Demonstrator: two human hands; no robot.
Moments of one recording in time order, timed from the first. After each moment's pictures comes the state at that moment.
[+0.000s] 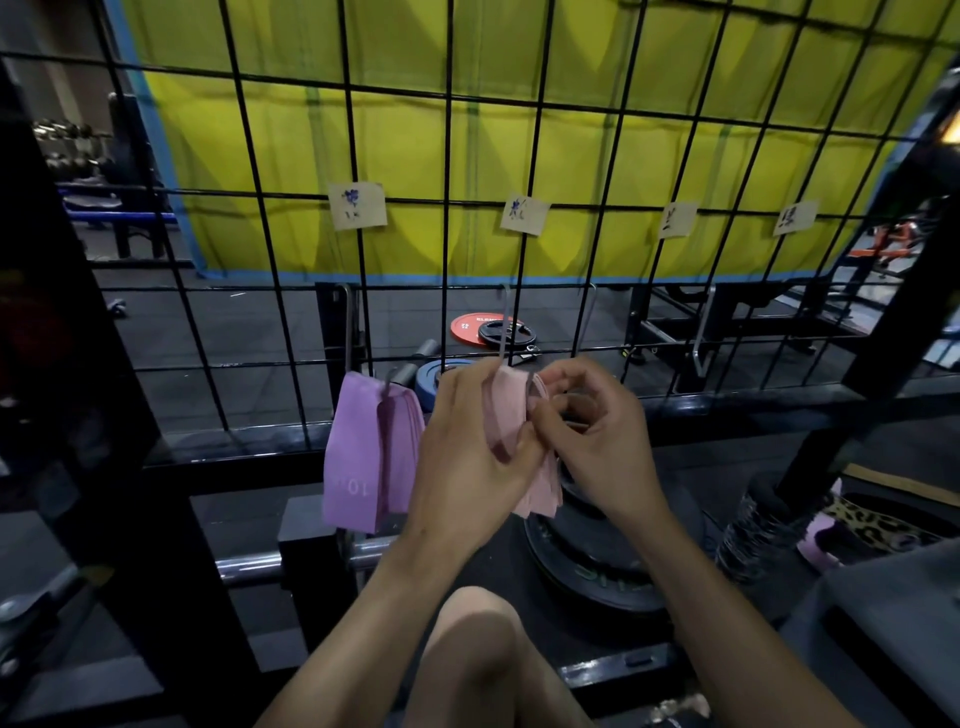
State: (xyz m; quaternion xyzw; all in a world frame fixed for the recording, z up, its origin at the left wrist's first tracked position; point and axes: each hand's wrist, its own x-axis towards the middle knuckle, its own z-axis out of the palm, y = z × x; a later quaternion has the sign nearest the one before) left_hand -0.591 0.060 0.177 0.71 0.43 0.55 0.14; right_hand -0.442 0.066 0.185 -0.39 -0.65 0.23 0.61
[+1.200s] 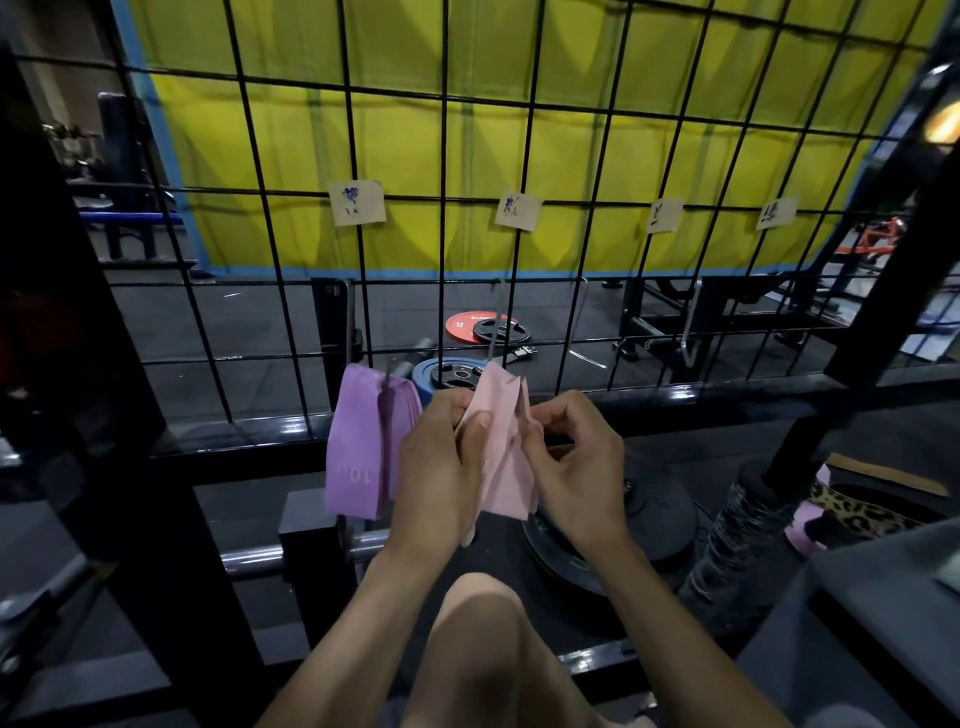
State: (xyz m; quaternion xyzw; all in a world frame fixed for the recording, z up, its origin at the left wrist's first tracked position) left_hand -0.601 0.056 0.161 0.67 0.49 0.52 0.20; right_hand -0.457 0.058 0.146 -0.47 -0.63 0.08 0.62
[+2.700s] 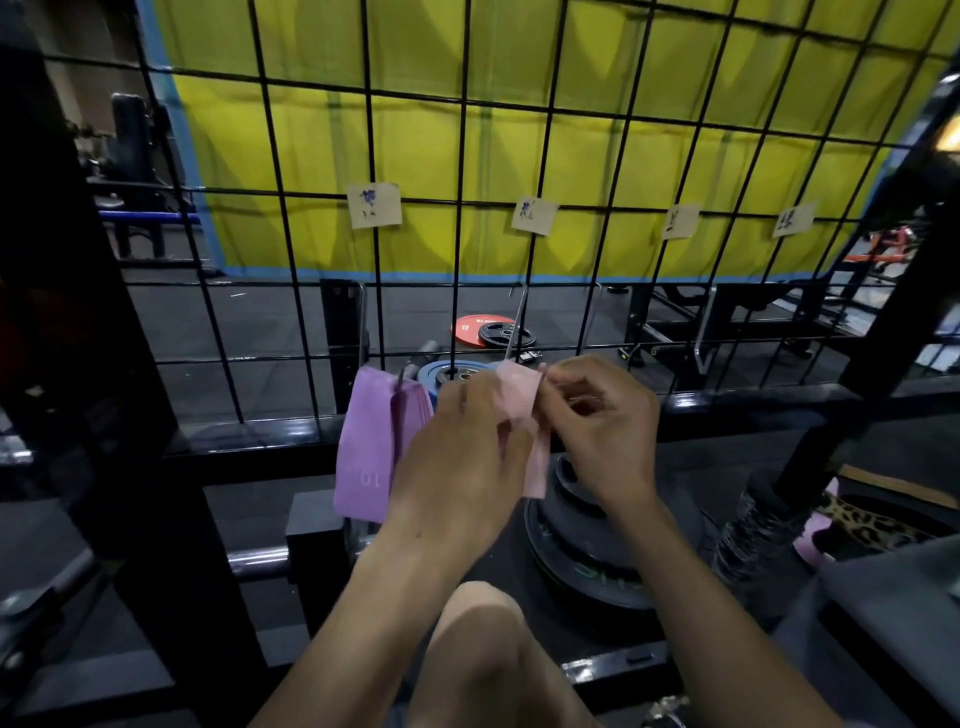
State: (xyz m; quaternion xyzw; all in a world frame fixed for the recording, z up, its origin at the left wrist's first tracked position) left_hand -0.609 0.024 0.209 0.75 0.54 0.37 0.13; right_hand -0.449 0.073 0.186 -0.40 -0.65 0.00 0.64
